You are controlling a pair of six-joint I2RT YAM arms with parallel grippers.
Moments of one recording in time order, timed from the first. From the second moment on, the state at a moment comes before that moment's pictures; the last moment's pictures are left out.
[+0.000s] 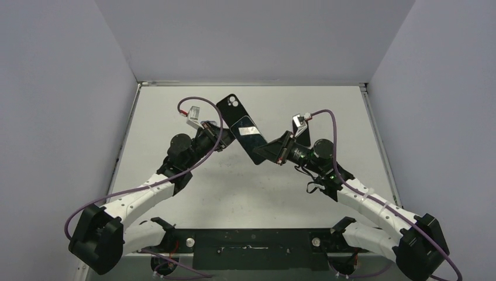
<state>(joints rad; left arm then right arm) -0.58 1.13 0.59 0.61 0.22 -1.05 0.63 1.04 0.62 0.49 -0.46 1.05</state>
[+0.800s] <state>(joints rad) -0.36 1.74 1.20 -0.28 0.34 -0.44 0.59 0.89 0.51 0.04 -0.20 0.84</state>
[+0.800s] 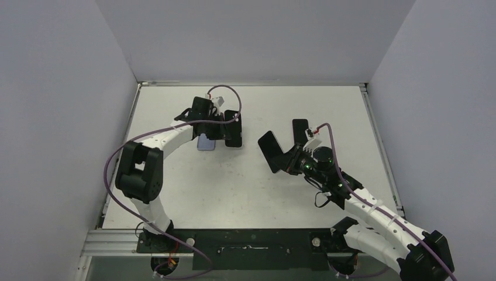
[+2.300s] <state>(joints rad) -0.29 1.19 0.99 -0.53 0.19 -0.30 0.44 1.39 0.55 0.29 0.00 0.90</state>
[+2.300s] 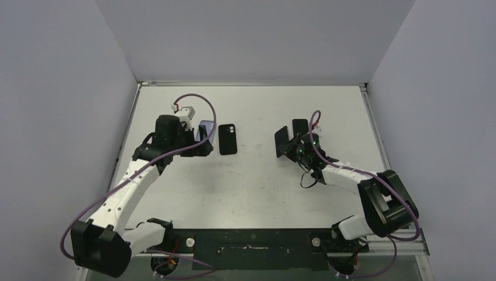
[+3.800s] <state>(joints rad) -0.33 0.62 0.70 -0.54 -0.09 -0.42 0.32 0.99 0.61 -0.08 -0.01 0.63</state>
